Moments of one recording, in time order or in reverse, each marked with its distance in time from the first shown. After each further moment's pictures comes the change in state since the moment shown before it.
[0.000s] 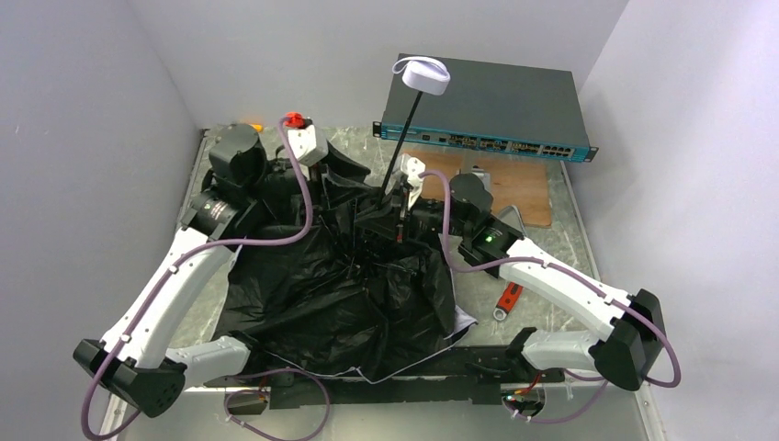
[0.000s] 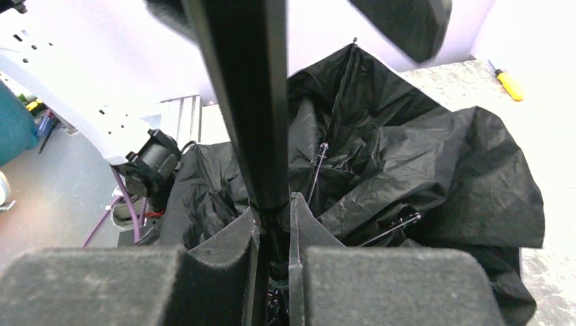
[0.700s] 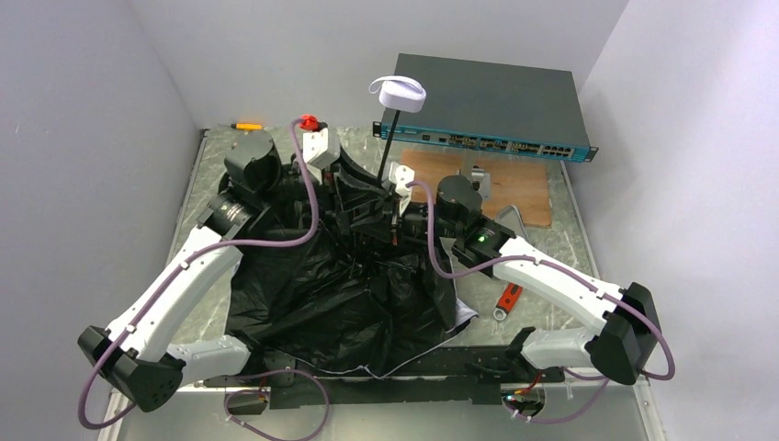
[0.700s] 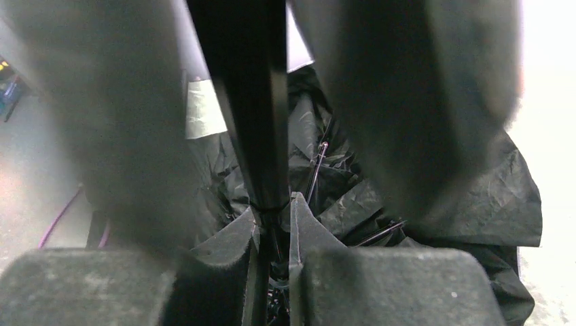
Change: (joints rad) left arm -0.095 0.018 -0.047 0.128 0.008 -0.129; right arm 0.023 0.039 0.000 -0.027 0.009 -0.103
